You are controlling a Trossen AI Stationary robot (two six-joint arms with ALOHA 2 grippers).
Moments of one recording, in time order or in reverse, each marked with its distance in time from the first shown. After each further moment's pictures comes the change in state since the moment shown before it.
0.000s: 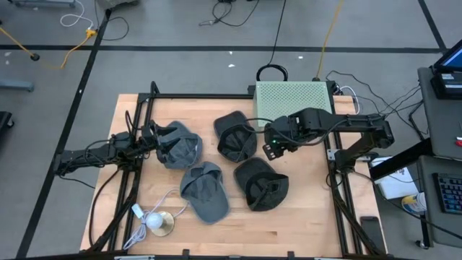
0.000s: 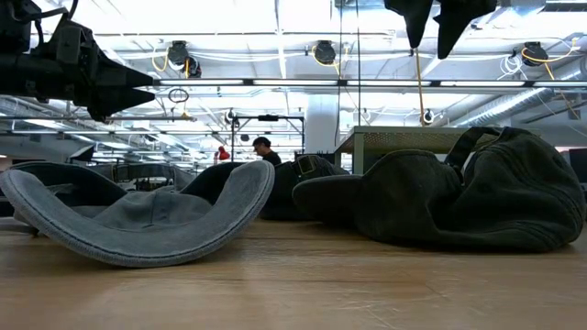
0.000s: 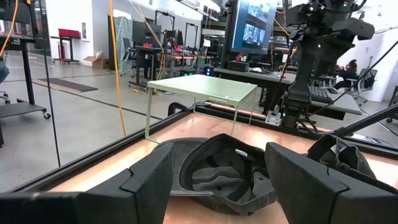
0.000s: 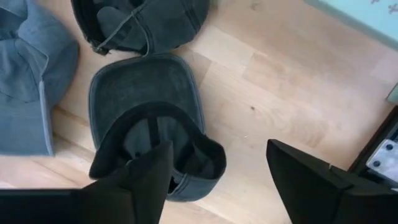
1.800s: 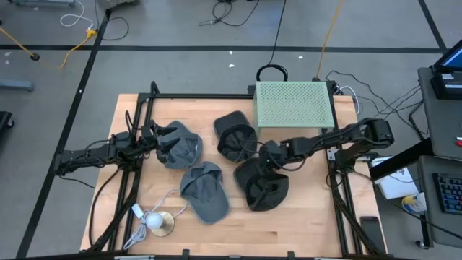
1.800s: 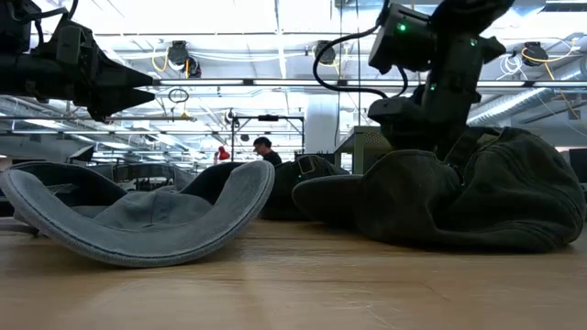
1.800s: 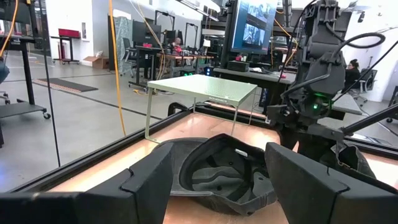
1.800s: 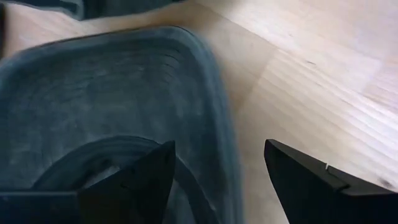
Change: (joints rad) left arm 0.000 0.000 0.000 0.000 0.000 0.000; right arm -0.008 0.000 -0.852 1.098 -0.084 -0.040
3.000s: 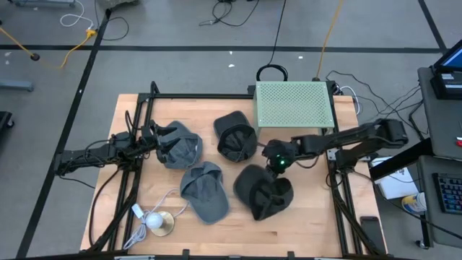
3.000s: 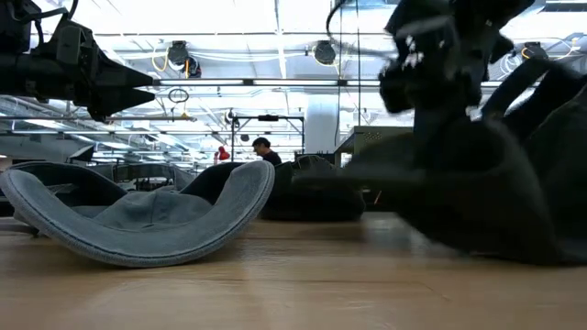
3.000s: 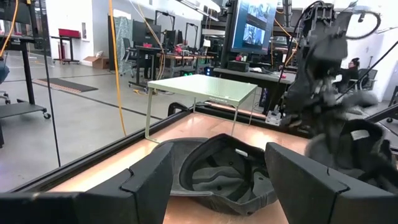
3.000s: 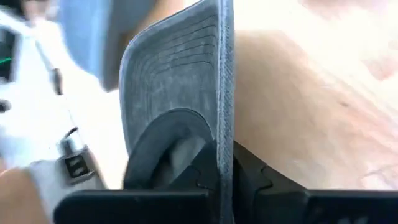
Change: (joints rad) left arm 0.000 0.000 0.000 -0.002 0.000 0.000; right arm -0.010 -0.194 -0.076 0.172 -0.366 -0.200
